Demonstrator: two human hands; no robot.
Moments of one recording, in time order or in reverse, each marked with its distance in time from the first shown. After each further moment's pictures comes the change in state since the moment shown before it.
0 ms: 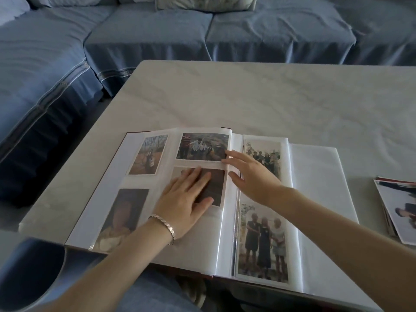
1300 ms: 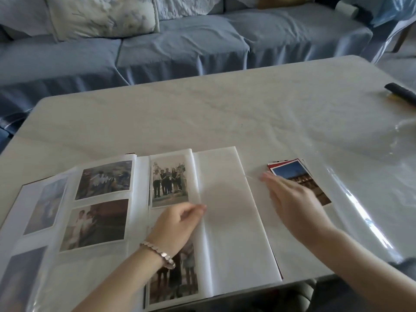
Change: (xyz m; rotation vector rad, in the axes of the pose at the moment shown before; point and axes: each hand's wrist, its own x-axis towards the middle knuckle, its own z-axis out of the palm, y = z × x) left_hand 0.040 0.164 0.012 -0.716 -0.127 -0.048; right_hand -0.189 0.079 -0.108 -0.286 0.556 0.268
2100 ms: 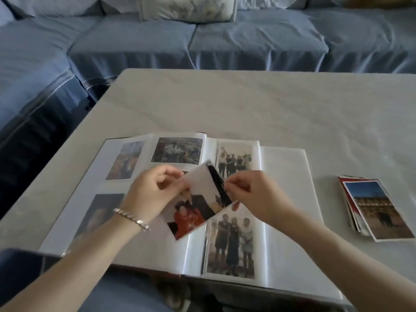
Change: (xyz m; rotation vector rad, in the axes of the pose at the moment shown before) left_hand -0.047 -0.049 -0.118 0.050 0.429 0.006; right_hand 0.049 -0.135 0.064 0.655 -0.591 0.051
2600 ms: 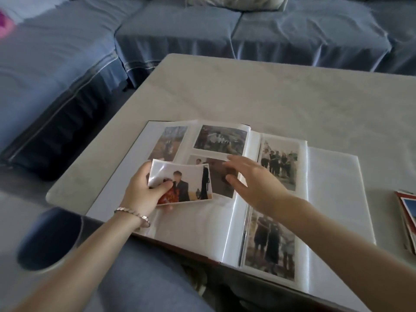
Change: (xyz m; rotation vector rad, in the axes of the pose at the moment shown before) left_hand -0.025 -0.089 -0.046 -0.131 0.240 -0.266; right_hand 0.043 -0.021 0.061 -0.433 -0.120 -0.209
